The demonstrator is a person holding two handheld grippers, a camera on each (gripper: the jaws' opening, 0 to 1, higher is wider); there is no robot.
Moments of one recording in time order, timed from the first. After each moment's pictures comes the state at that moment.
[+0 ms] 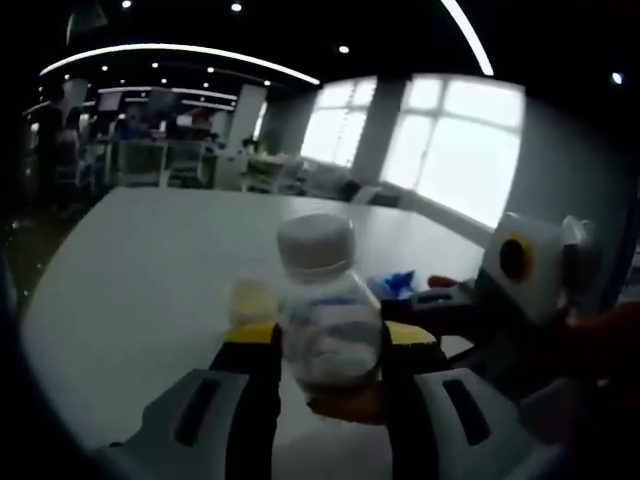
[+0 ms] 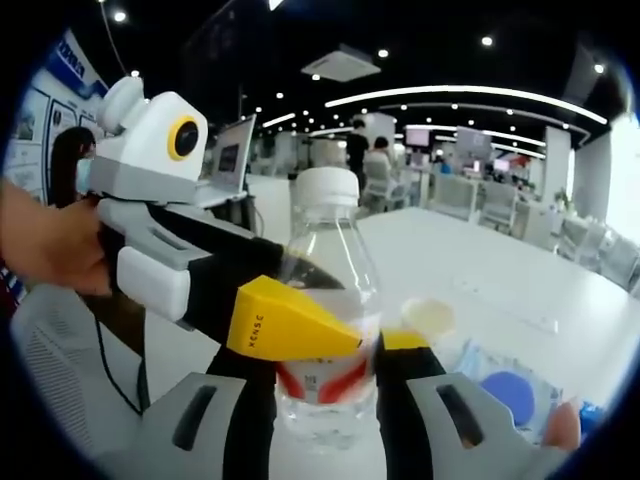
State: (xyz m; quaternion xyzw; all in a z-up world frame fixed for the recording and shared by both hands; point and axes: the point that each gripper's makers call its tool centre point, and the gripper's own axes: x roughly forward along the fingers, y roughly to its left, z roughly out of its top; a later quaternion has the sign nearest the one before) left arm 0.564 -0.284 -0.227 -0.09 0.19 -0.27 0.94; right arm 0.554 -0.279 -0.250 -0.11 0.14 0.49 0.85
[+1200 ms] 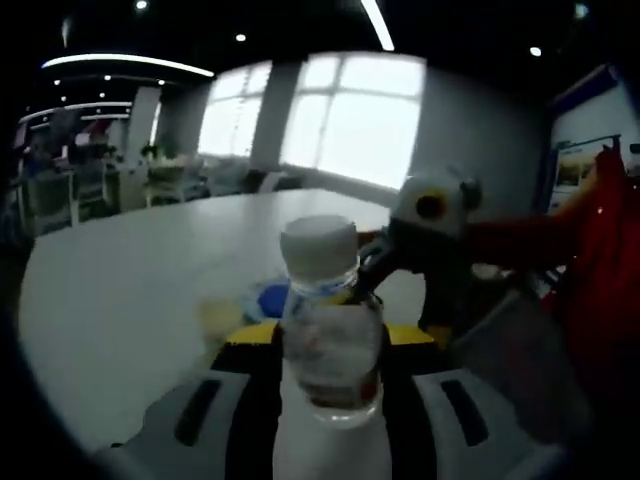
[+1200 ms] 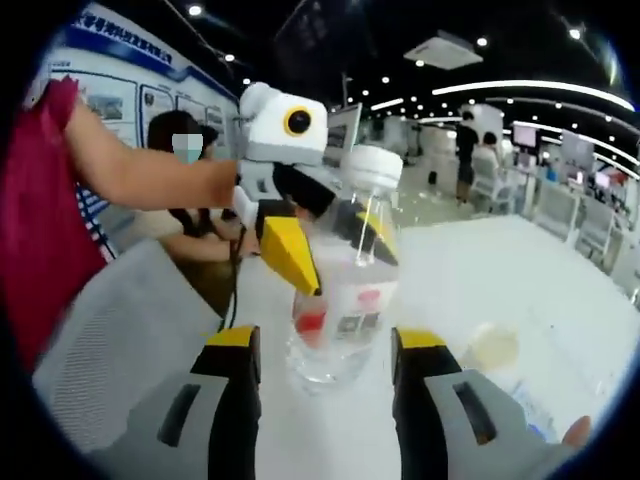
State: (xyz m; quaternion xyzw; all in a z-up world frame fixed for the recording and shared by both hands) left arm 0.534 -0.265 -0.193 -0.01 0.17 -0.49 0.86; right arm 0.503 -0.260 -0.225 -0.13 0.14 0.71 0.67
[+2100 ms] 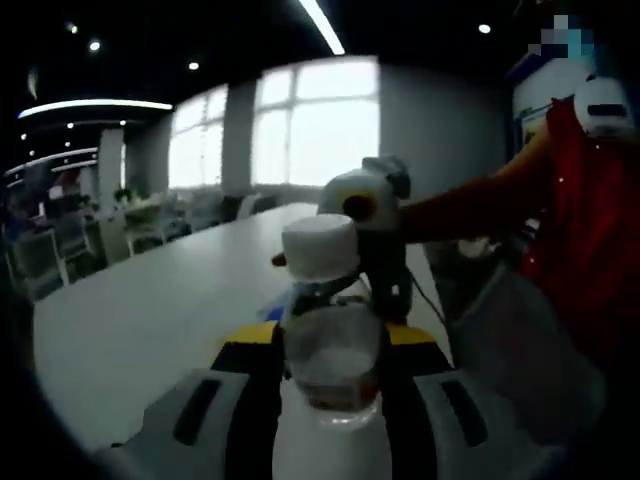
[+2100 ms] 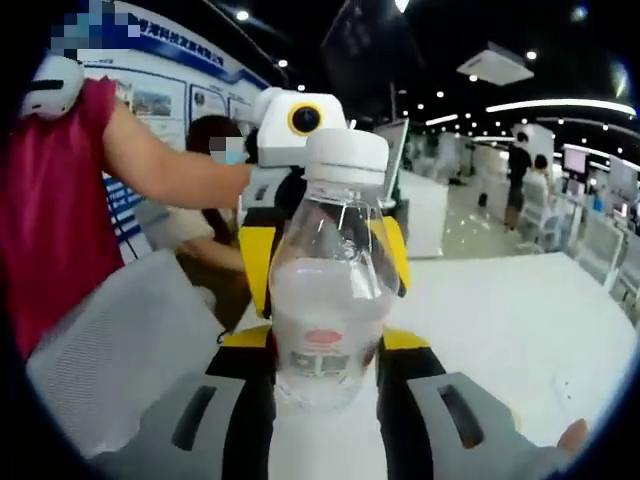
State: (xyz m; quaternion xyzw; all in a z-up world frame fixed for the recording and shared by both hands) left arm 0.548 -0.241 -0.168 0.06 0.10 -0.53 0.84; right arm 0.533 -0.211 -0.210 -0.15 0.10 0.77 0.61
